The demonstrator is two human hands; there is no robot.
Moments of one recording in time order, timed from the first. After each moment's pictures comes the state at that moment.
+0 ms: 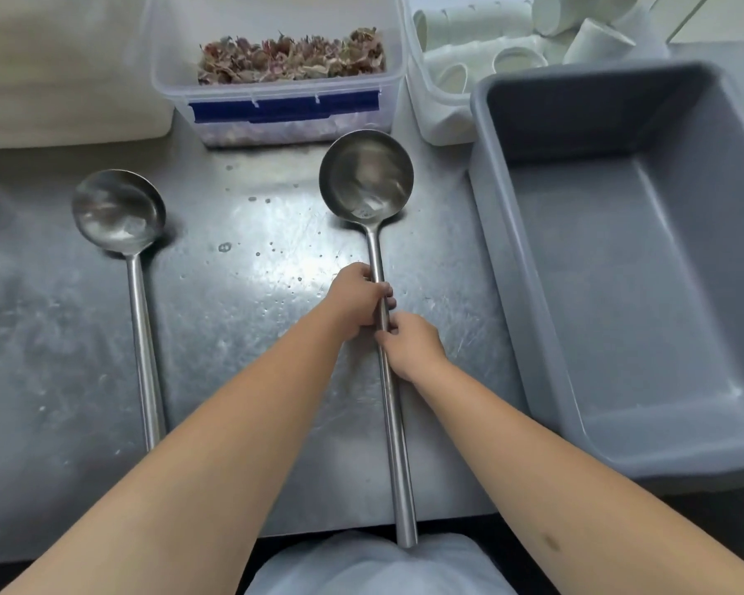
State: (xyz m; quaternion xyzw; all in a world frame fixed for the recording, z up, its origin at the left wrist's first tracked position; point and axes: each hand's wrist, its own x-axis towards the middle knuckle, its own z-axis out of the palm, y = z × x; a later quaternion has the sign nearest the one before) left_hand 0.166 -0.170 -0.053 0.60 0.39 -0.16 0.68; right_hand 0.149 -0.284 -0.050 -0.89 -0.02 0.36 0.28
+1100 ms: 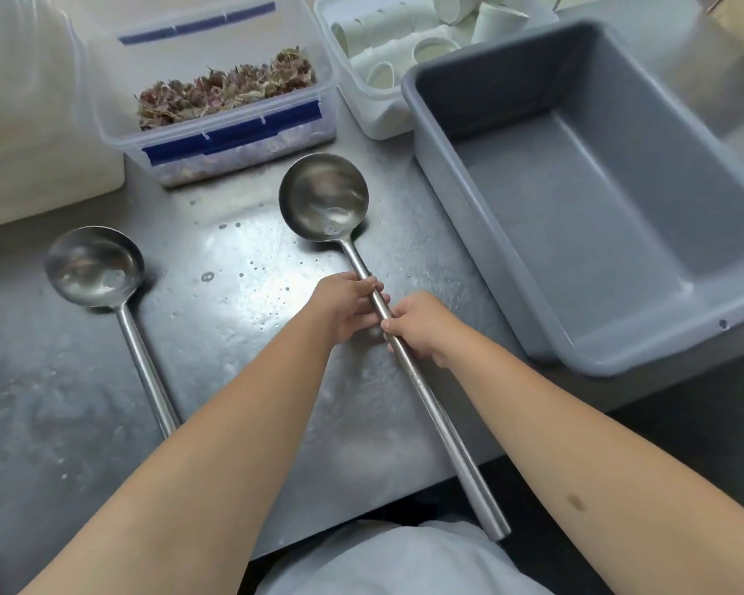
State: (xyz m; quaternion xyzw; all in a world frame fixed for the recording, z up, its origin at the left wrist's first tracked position) left_hand 0.141 -0.160 -0.036 0.52 0.35 -0.23 0.75; right_hand 0.129 -0.302 -0.011 -0.81 0.10 0.39 0.43
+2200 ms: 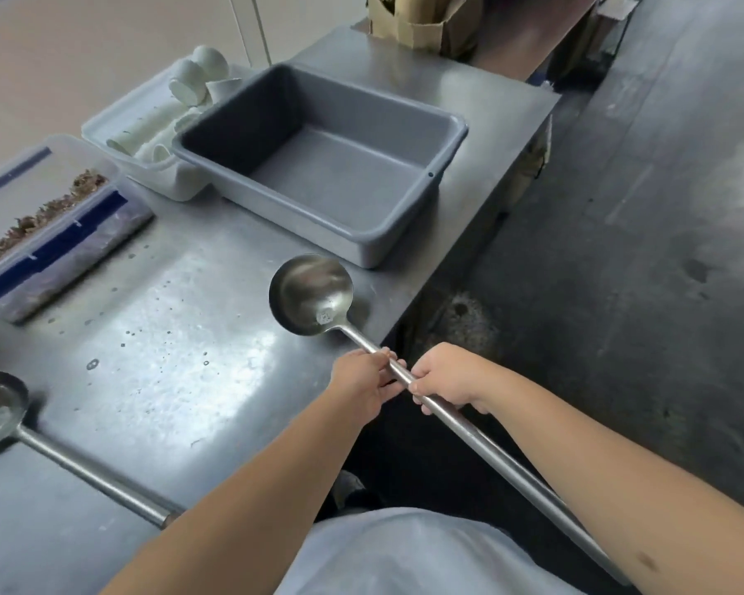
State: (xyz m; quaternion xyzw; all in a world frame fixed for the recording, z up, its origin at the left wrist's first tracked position) left_hand -0.095 -0.312 0.013 0.56 0.26 -0.40 0.68; right_hand -0.156 -0.446 0.057 -0.79 0.24 0.33 0.46
